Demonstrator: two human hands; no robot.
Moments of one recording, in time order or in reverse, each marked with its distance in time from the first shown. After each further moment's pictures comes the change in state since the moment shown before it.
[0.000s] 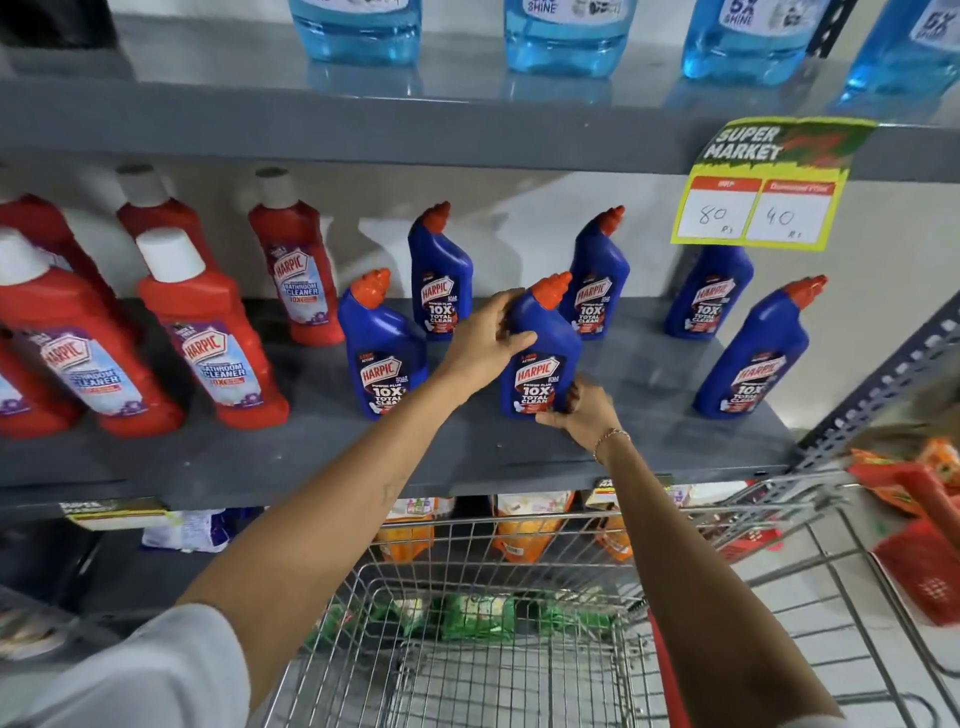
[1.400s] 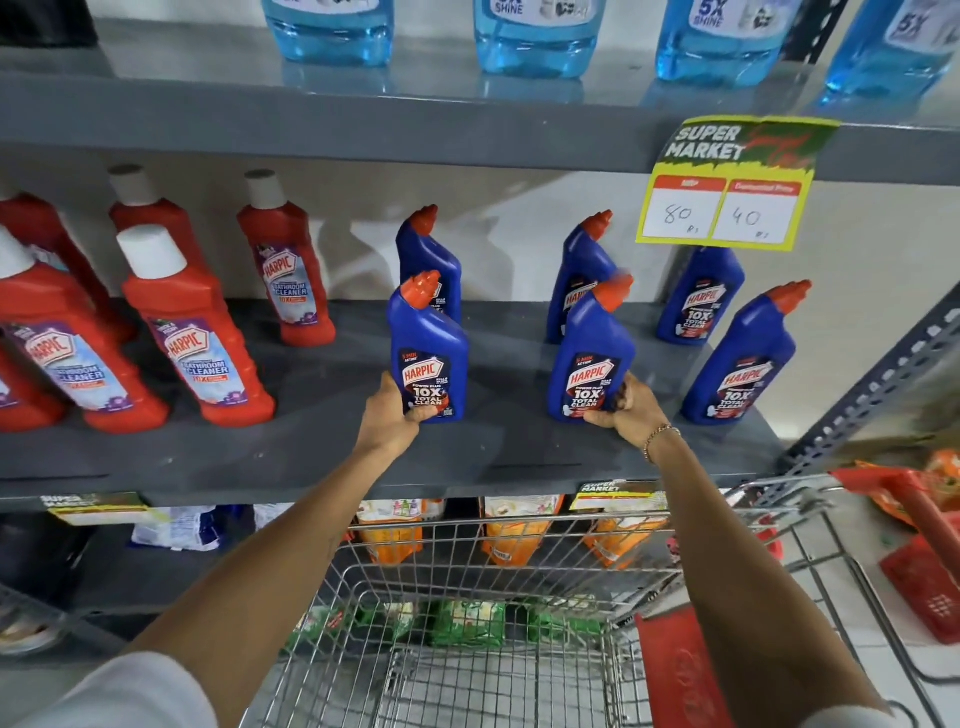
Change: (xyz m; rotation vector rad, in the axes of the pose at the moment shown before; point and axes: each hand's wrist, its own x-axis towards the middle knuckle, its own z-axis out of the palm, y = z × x) left_hand -0.047 -0.095 -0.023 0.235 0.307 -0.314; right_hand 0.009 0.027 -0.068 0.195 -0.018 0.077
